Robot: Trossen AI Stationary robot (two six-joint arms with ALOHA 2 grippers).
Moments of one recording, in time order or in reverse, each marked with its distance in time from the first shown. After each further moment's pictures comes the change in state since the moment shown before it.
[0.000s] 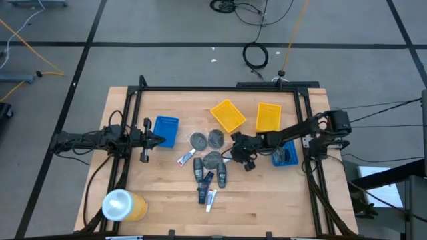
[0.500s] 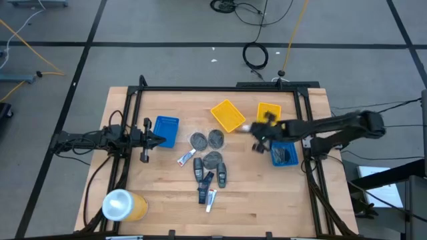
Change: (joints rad) left arm 0.000 0.000 0.000 -0.001 0.000 0.000; right arm -0.082 -0.464 -0.001 -0.608 0.451 0.698
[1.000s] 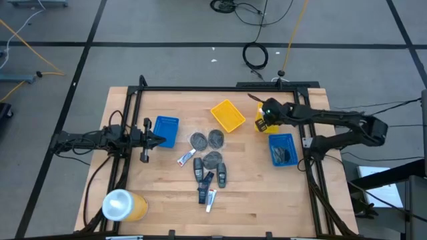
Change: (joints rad) left arm 0.000 0.000 0.000 0.000 0.000 0.000; right arm -0.426 0.014 -0.091 0.090 -0.191 0.216
